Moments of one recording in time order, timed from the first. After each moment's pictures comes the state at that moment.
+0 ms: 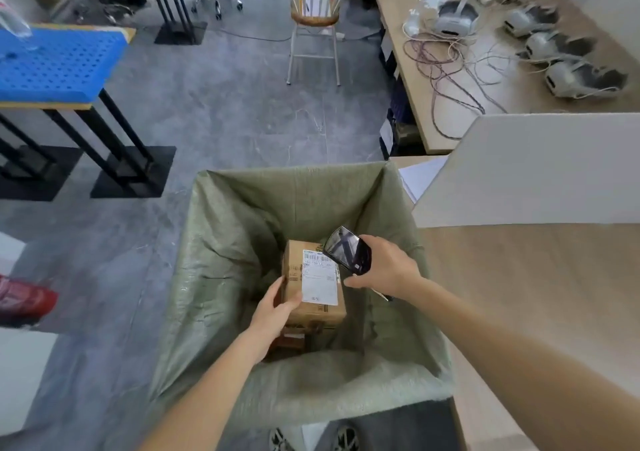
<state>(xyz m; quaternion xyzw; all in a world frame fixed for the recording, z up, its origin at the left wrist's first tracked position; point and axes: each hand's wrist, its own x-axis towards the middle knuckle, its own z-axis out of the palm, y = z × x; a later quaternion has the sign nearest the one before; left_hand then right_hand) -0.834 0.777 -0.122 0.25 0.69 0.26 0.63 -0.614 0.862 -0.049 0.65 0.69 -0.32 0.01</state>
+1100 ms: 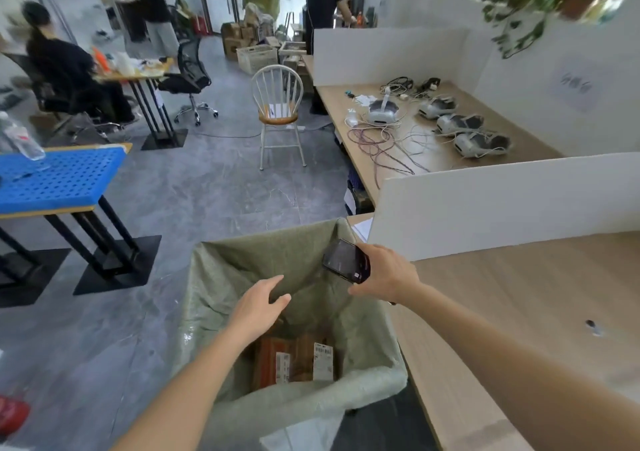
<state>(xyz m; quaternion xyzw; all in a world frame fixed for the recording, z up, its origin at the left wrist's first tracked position) -0.833 0.778 0.017 0.66 0.66 0.14 0.32 -0.566 0.793 0.090 0.67 0.71 -0.20 -0.07</state>
